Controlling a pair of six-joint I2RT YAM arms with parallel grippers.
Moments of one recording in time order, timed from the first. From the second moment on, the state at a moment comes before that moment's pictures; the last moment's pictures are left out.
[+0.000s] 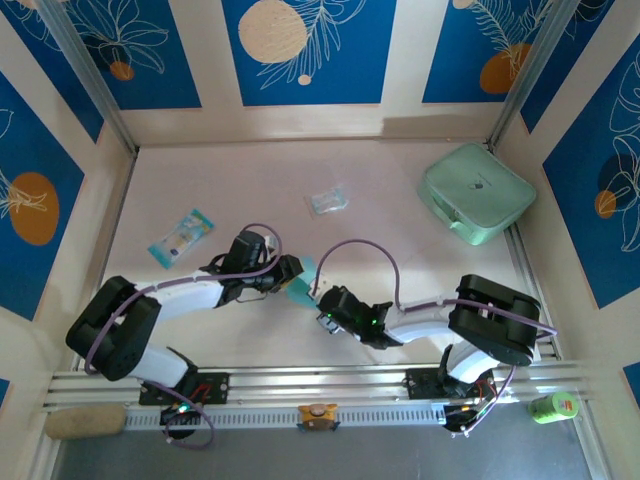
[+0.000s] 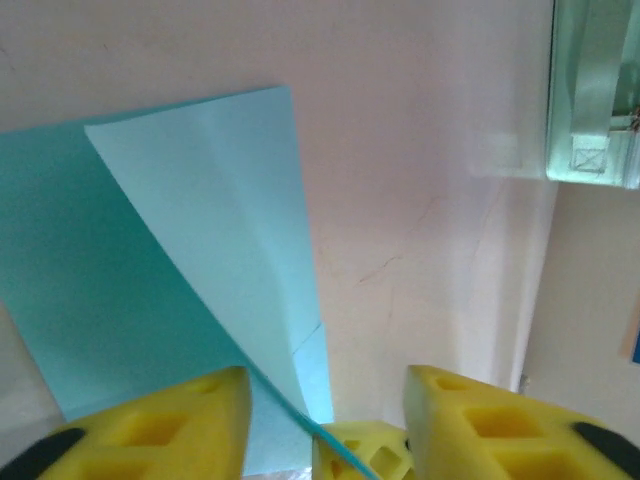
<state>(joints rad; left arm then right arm) -0.59 1.43 0.57 0.13 0.40 -1.07 1.13 1.53 0.49 0.24 0.35 0.16</state>
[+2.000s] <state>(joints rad) -0.62 1.61 0.64 0.17 0.42 -1.07 0.77 1.64 0.46 0.45 -0.42 0.95</state>
